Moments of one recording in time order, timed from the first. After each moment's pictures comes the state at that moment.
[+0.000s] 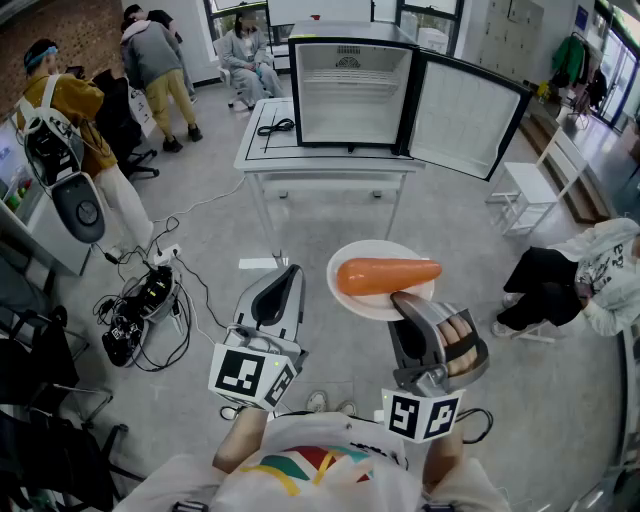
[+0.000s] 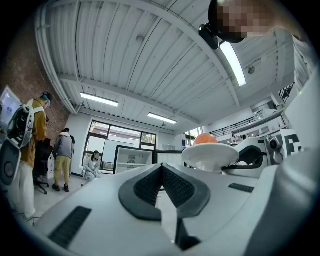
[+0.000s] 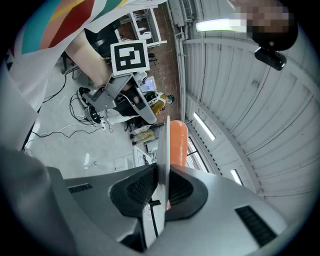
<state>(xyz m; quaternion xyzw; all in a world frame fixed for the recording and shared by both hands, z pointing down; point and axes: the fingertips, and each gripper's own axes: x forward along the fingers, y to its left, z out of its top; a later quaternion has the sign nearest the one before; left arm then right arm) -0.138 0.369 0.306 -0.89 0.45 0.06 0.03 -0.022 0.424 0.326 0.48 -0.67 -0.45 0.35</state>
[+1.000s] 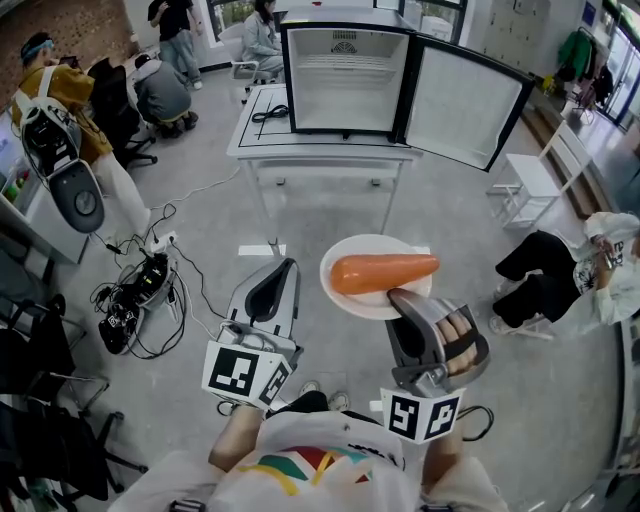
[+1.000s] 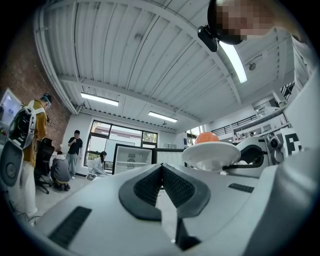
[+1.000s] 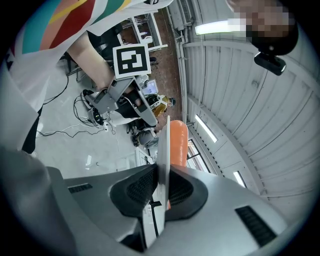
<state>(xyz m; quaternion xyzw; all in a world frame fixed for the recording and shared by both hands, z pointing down) -0.112 0.372 0.313 -0.88 0.46 0.05 0.03 0.004 0.427 0.333 0.46 -0.68 -0.45 0.35</state>
